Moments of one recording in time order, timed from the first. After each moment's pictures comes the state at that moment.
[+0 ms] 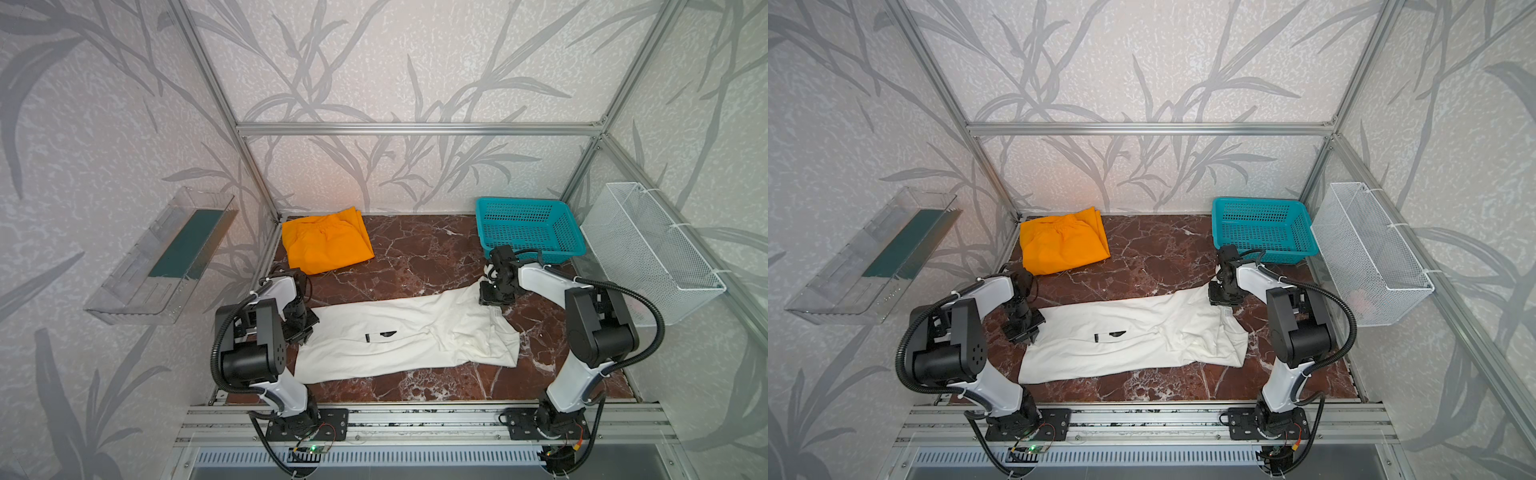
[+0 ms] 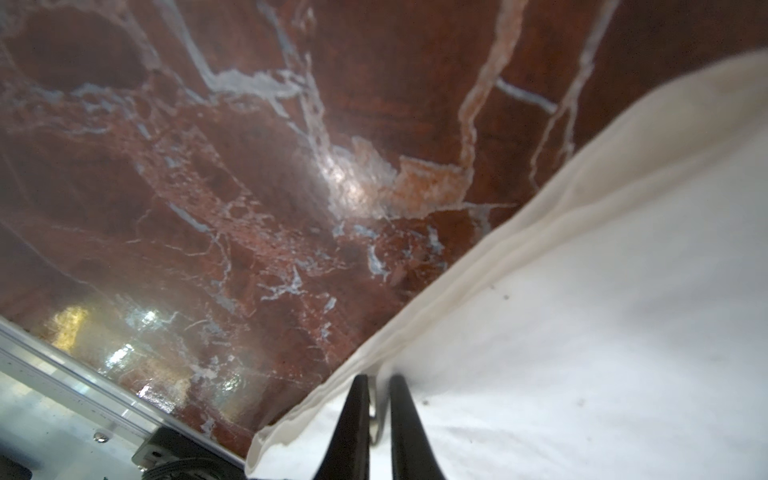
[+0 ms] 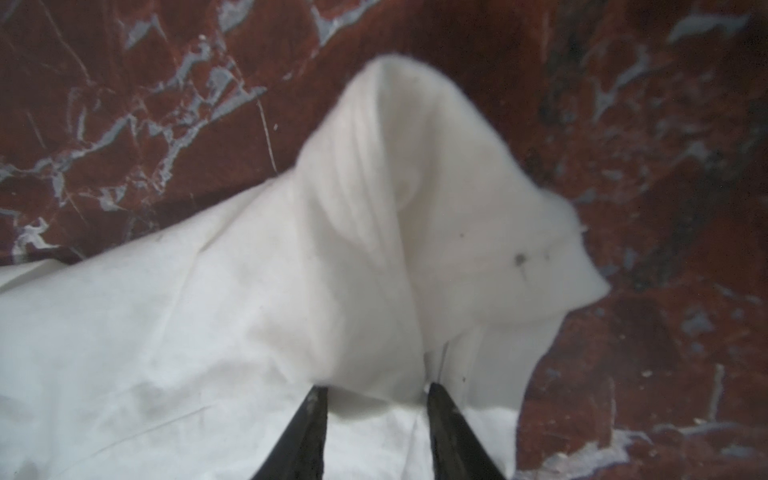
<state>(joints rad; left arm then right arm) 0.19 1.64 0.93 -1.03 -0.11 -0.60 0.21 1.78 1.10 -0.65 -0.14 0.26</state>
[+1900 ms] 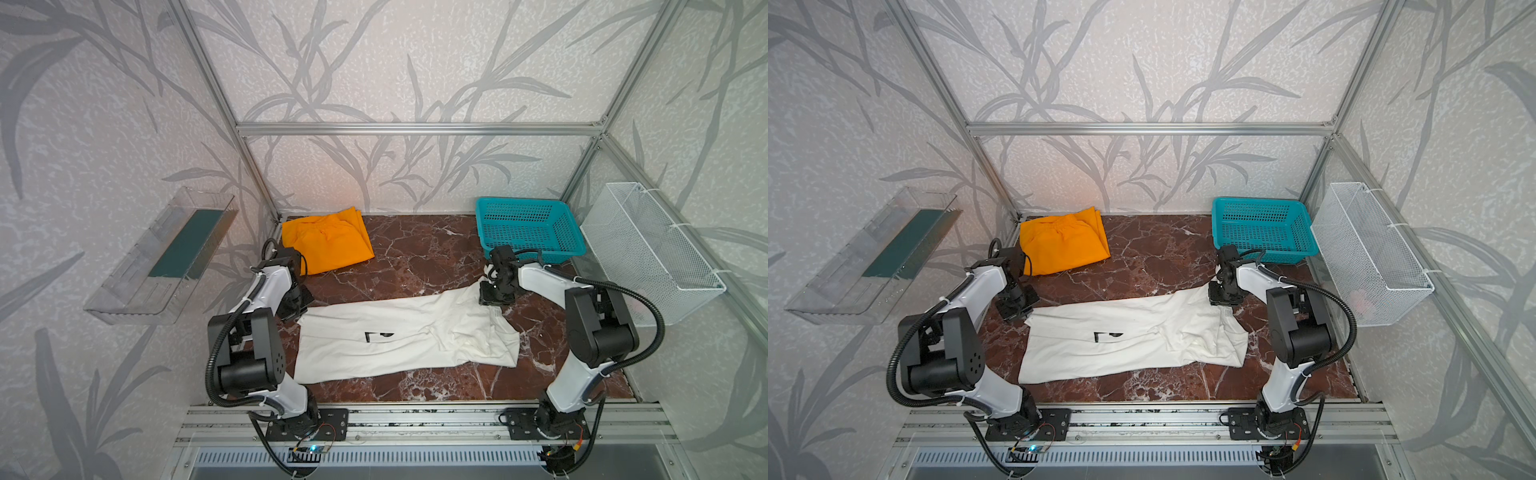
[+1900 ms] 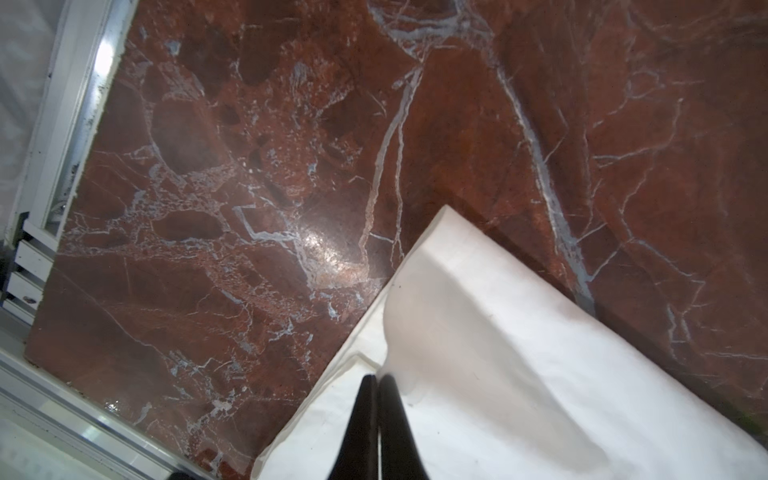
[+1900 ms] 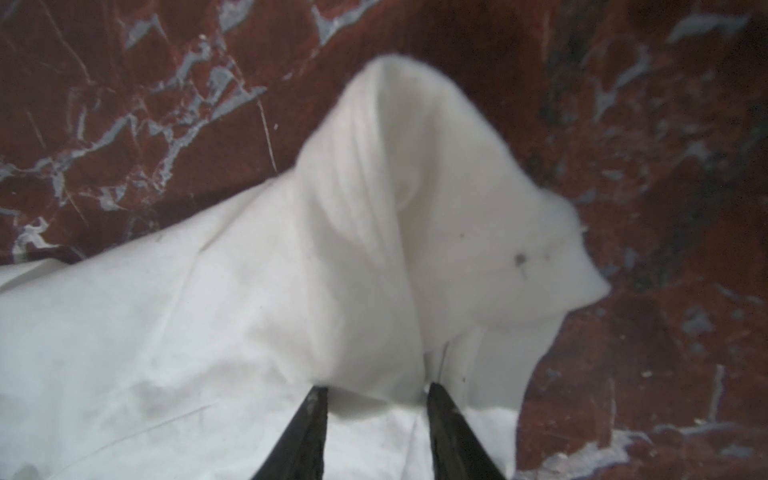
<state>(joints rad) 0.18 1.59 1.09 -1.01 -0.14 -0.53 0.21 1.78 1.10 -0.65 -0.14 0.26</state>
